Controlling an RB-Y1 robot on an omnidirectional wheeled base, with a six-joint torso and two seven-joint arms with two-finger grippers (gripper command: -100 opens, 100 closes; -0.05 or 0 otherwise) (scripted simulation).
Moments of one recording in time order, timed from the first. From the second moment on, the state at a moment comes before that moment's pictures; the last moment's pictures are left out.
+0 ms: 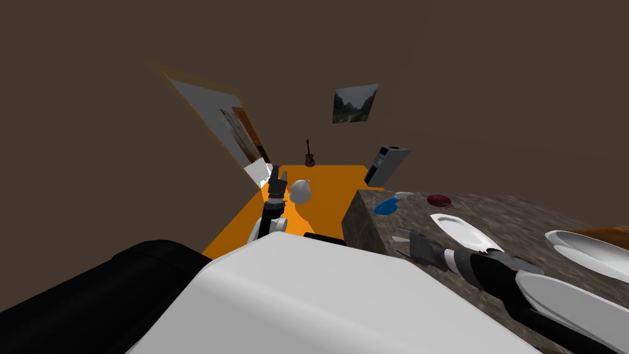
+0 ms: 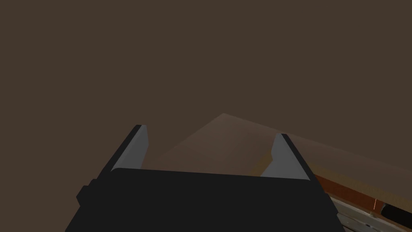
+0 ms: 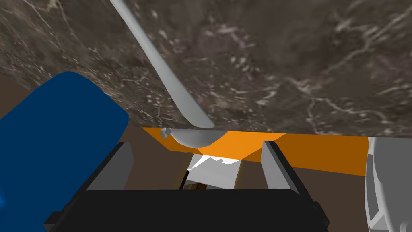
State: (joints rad) left arm 0.50 0.02 -0.03 -2.25 -0.12 -0.48 0.01; right arm 0.89 -1.40 -0.09 -2.03 1.36 -0.43 -0.05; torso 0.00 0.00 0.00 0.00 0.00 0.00
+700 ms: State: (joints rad) left arm 0.50 0.02 -0.03 -2.25 -0.12 -0.48 0.01; right arm 0.94 -1.59 -0.10 -1.99 1.52 -0.42 -0.06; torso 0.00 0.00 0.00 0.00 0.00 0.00
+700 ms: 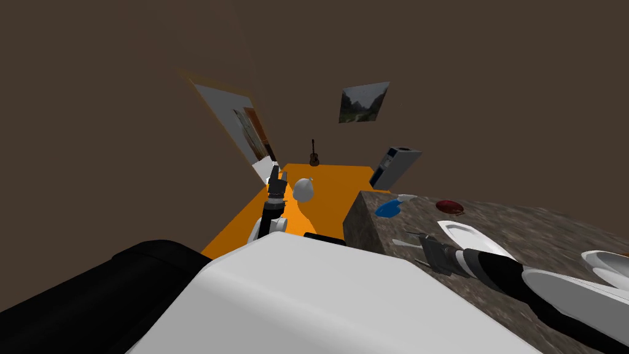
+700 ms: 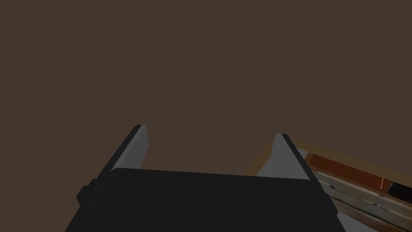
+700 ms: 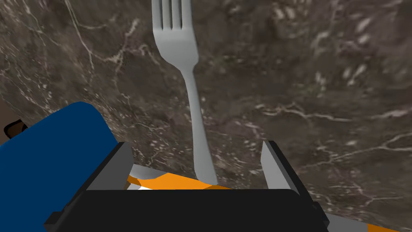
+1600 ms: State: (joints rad) left arm 0.50 0.02 -0.03 -2.25 -0.12 -0.48 0.01; right arm 0.92 -1.52 -0.05 -1.88 1.51 -0.39 -0.08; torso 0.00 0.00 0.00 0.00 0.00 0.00
